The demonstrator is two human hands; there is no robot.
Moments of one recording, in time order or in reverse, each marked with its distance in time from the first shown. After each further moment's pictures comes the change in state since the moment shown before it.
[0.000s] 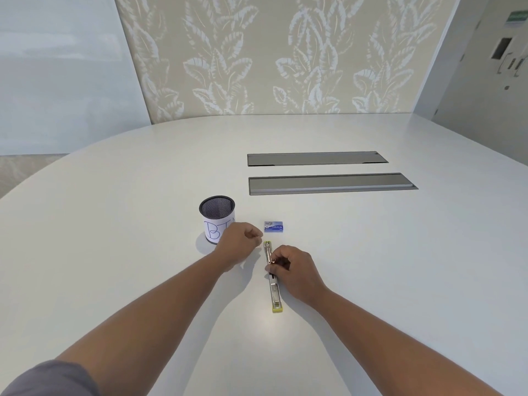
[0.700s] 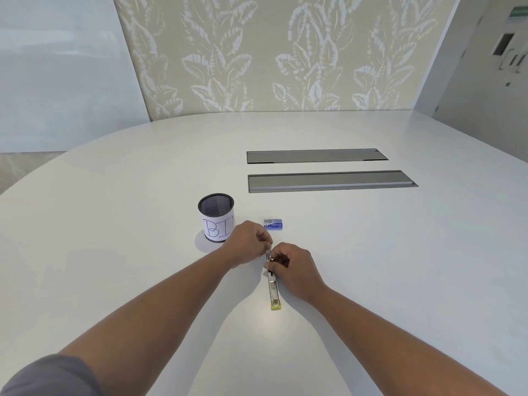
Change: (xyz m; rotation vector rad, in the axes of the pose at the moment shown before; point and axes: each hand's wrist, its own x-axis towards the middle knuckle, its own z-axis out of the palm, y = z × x) left_hand -0.004 0.017 0.008 0.164 -0.150 0.053; right_hand 0.001 0.001 0.002 0.009 0.003 0.005
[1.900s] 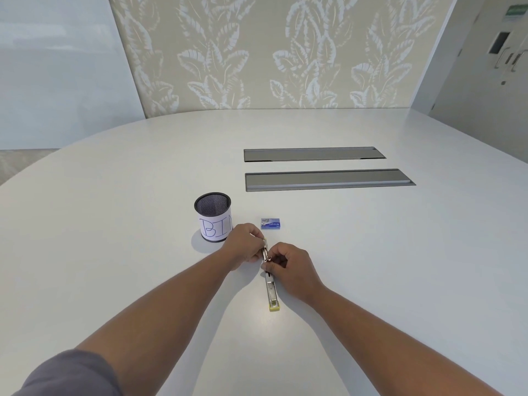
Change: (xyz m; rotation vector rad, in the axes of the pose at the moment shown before) left_hand 0.014 -0.009 0.016 -0.383 0.063 -0.316; right_hand -0.003 -0.005 -0.001 -0.011 -0.015 0.017
